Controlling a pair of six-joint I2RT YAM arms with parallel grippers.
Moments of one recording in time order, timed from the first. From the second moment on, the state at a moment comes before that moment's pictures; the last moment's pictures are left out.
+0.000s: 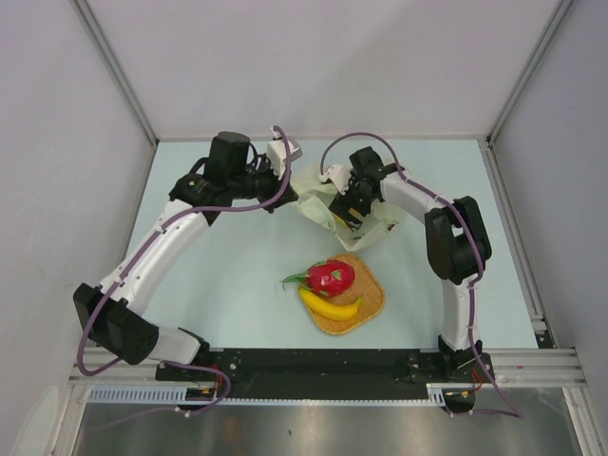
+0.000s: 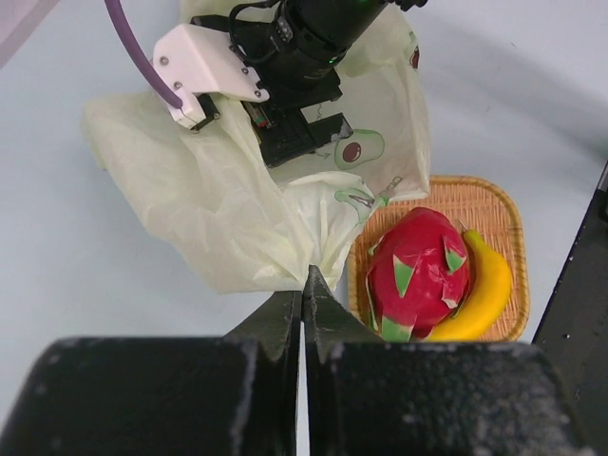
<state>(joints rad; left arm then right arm) -0.48 1.39 1.44 -0.62 0.52 0.25 0.44 2.05 1.59 -0.61 -0.17 -0.60</state>
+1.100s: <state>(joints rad) -0.47 1.43 1.44 -0.62 0.50 0.25 0.51 2.22 1.77 -0.62 -0.31 -0.42</state>
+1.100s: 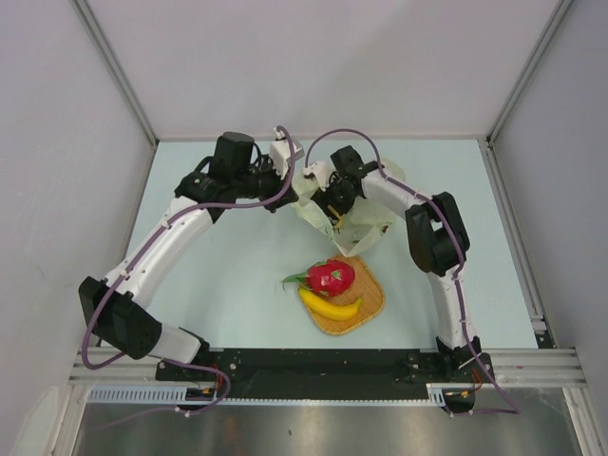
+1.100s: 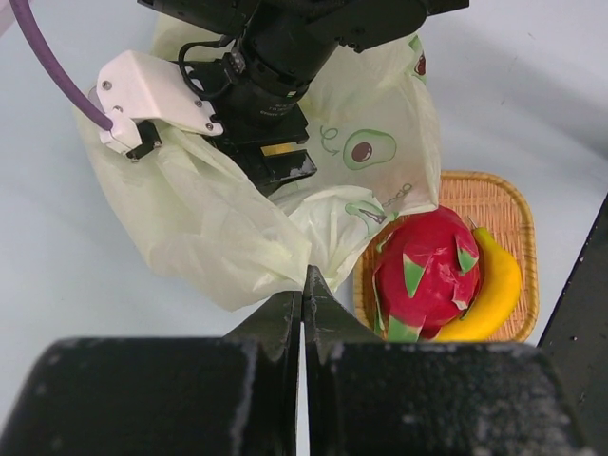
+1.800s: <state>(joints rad) -0.47 1.45 1.42 -0.58 0.50 0.21 0.52 1.61 1.45 -0.71 -0.45 -0.44</state>
